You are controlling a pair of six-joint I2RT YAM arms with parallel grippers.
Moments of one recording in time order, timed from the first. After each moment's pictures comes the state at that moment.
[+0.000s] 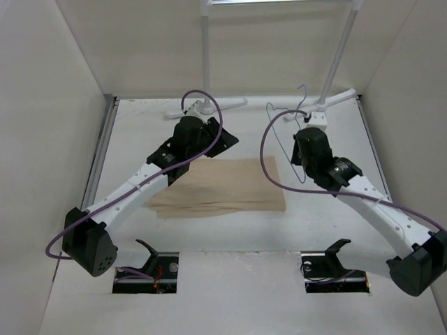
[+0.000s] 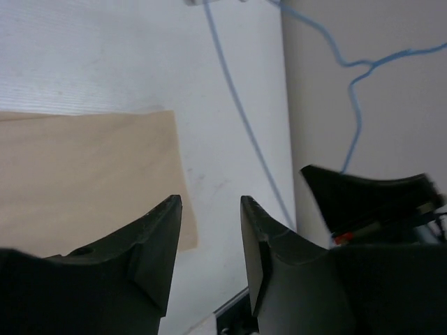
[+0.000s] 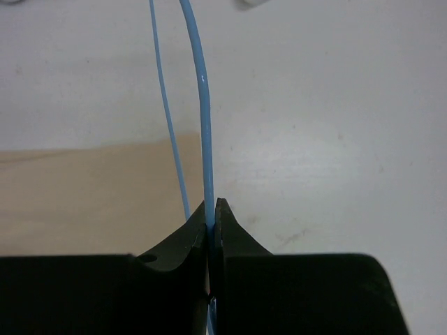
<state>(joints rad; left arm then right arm) -0.62 1.31 1.11 -0.20 0.06 -0.93 0.54 1.16 1.06 -0.46 0.49 0.34</state>
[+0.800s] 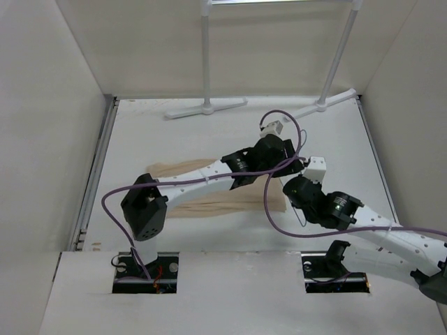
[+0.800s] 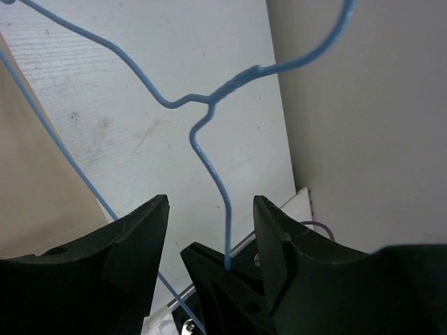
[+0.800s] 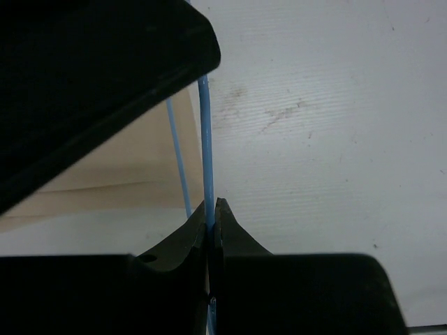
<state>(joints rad) -1.05 1.78 1.48 -0.19 -0.08 -1.01 0.94 0.92 0.78 -0.81 0.75 0.79</state>
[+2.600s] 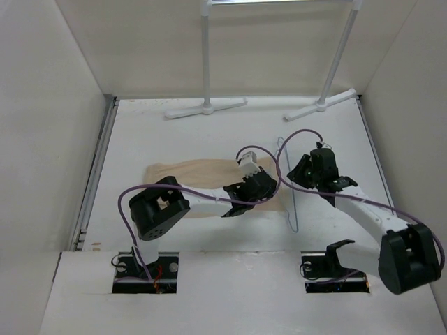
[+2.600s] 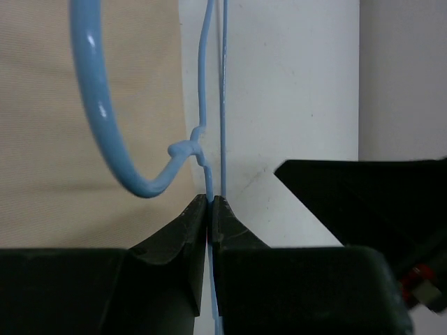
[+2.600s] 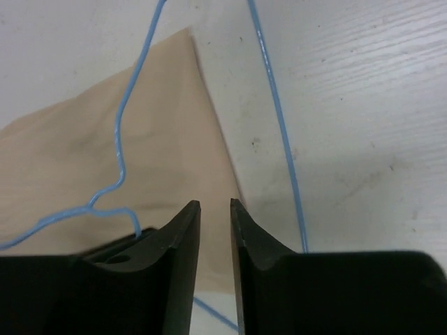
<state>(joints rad) -1.12 1.85 1.03 0.30 -0.48 -1.19 0.31 1.11 0.64 -0.24 0.04 0.69</state>
